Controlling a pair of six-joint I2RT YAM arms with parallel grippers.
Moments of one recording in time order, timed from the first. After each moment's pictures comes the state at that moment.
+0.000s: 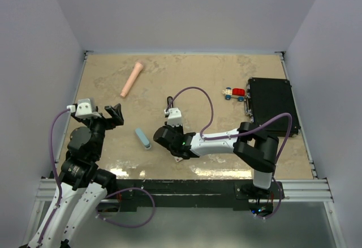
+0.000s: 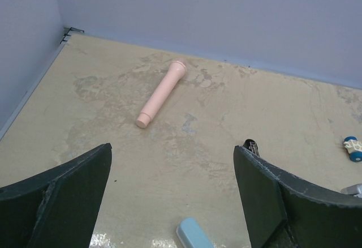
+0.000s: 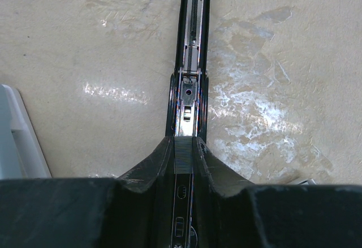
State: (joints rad) left arm -0.35 0.35 0.60 -0.27 -0.38 -0.22; right arm 1.21 1.85 1.07 -0.08 0.82 0.74
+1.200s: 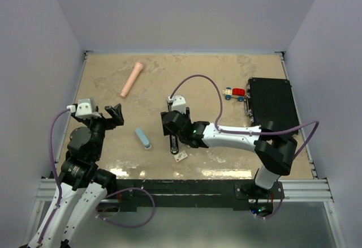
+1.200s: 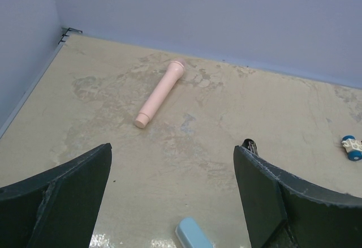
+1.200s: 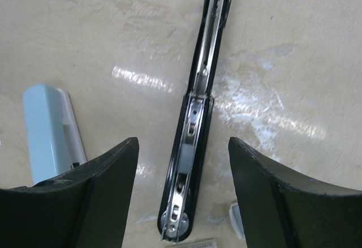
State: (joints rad) left arm -0.35 0.34 0.60 -0.27 -0.38 -0.22; right arm 1.13 1.70 1.08 -0.13 0.63 0.63
